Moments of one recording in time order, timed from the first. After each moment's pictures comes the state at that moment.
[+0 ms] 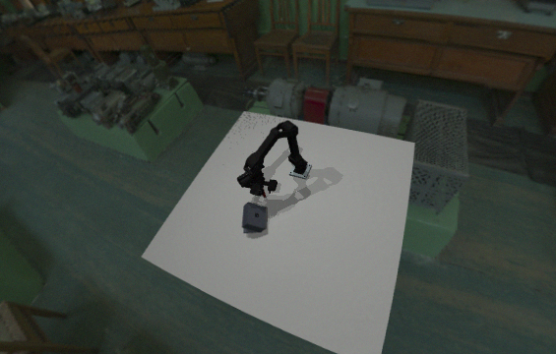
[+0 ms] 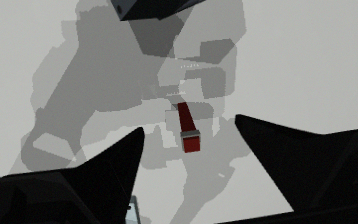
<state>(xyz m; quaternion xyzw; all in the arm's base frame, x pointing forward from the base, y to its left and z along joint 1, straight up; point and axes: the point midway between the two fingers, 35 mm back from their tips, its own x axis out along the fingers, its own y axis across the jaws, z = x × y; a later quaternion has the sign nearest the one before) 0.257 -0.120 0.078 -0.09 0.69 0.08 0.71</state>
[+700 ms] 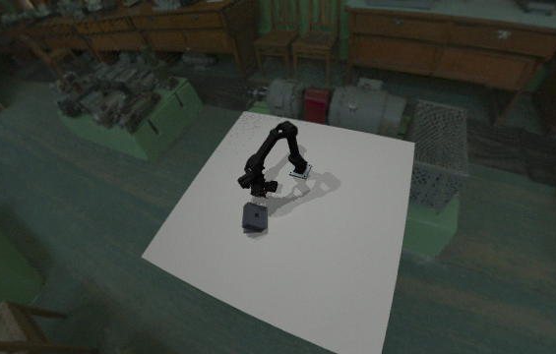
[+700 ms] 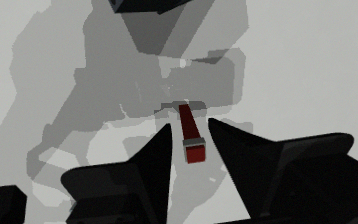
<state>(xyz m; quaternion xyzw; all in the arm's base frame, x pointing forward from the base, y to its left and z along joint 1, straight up) 0.256 -0.120 0.066 -0.09 0.69 0.08 0.71</state>
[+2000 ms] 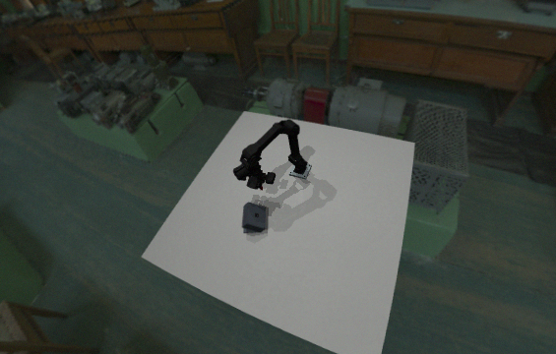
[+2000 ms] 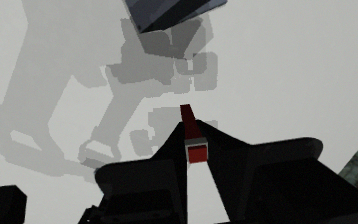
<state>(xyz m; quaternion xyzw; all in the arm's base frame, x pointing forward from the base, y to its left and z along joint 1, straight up) 0.255 -0.121 0.141 -0.09 0.70 0.08 0.71</state>
